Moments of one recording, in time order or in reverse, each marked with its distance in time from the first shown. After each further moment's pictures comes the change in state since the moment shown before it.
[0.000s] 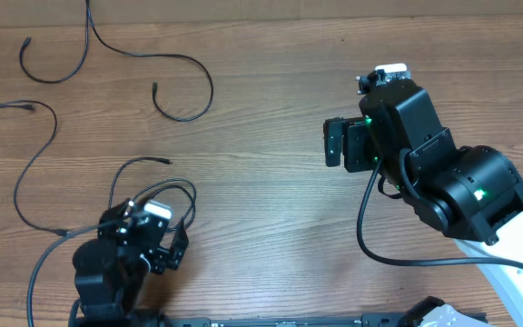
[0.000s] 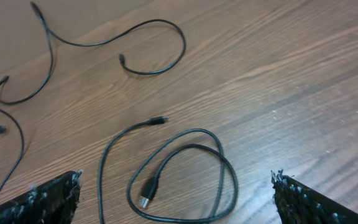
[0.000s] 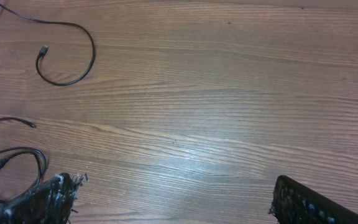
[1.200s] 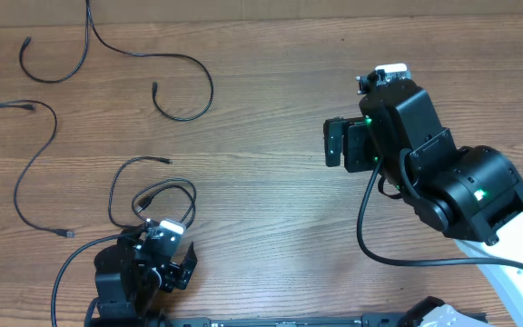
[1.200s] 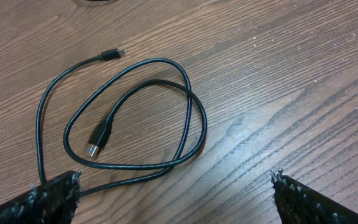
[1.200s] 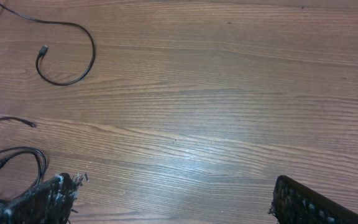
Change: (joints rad) left arm -0.016 -0.100 -0.171 -0.115 0.000 0.000; right arm 0.000 0.000 0.000 -0.001 -0.001 0.001
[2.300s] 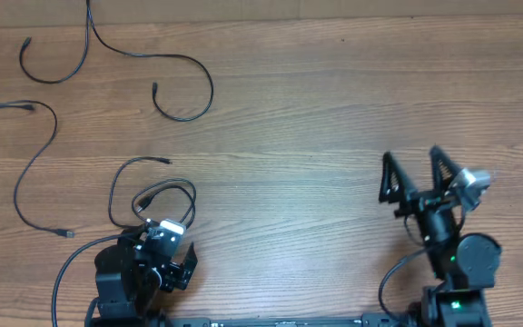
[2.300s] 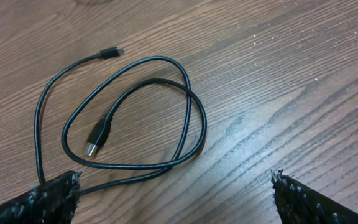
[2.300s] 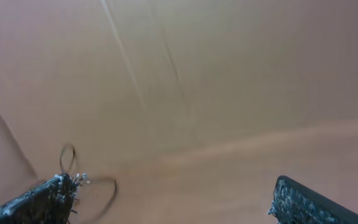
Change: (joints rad) left arm 0.000 -0.002 -0.005 0.000 0.000 0.000; right arm -0.554 -0.866 -1.479 1.579 -0.453 -0.003
